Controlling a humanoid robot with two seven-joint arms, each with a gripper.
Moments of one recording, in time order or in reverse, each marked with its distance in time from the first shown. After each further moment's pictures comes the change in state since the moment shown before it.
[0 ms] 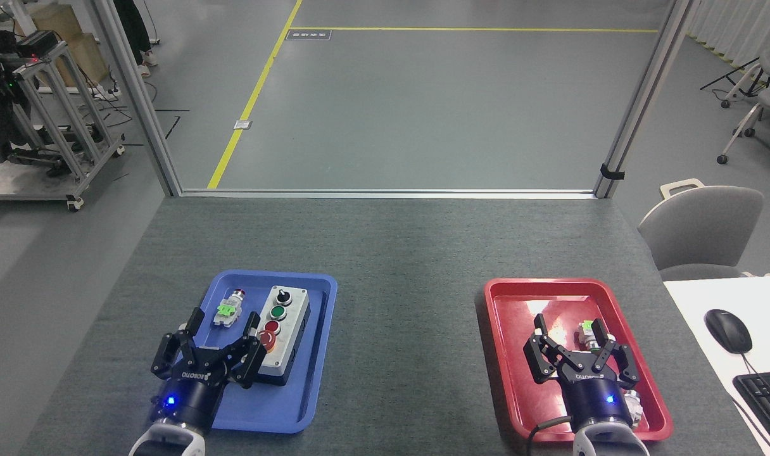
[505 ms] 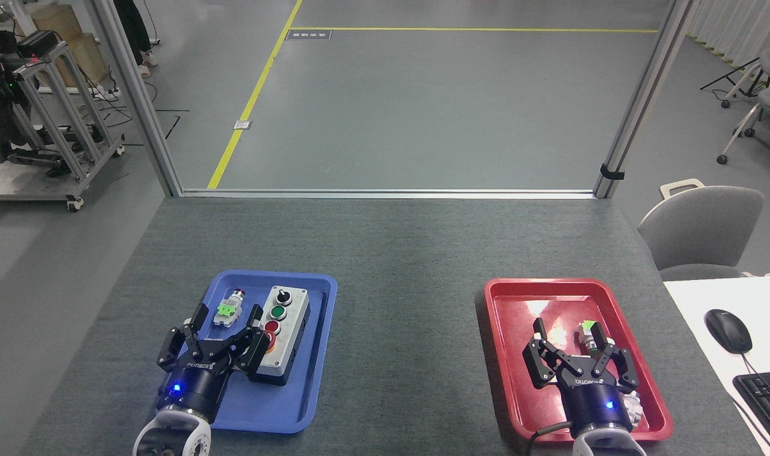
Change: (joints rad) left arm -0.064 -0.012 0.002 0.040 0.036 0.042 -0.061; right arm 0.019 0.001 0.009 -0.008 0.001 -0.004 -0.006
